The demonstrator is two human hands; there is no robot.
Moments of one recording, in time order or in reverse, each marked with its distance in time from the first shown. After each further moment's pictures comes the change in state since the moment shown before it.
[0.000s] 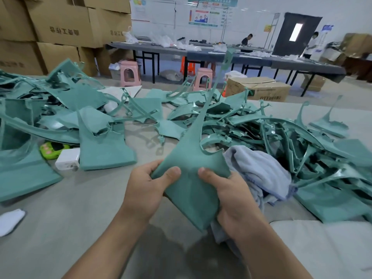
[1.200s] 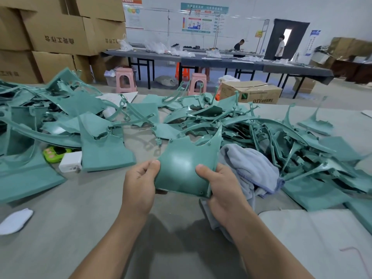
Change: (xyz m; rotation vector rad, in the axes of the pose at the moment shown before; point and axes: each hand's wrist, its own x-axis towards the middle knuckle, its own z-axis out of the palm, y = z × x) left_hand -0.005 -0.003 0.000 0.069 0.199 0.033; right_hand 0.004 0.001 -0.003 -0.133 0.096 -0.003
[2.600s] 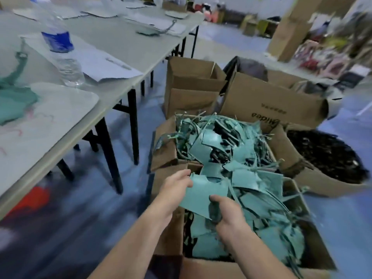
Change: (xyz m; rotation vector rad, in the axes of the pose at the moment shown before) left_hand -0.559 -0.054 0.245 0.389 -1.681 -0.606; right_hand -0.592 0.110 -0.292 0.616 1.698 0.152
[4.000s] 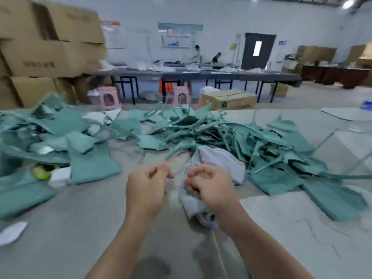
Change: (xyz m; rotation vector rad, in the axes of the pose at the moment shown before) left_hand -0.317 -0.006 -0.451 -0.112 1.762 0.412; right_hand -0.348 0.162 0.470 -0.697 -1.619 -0.611
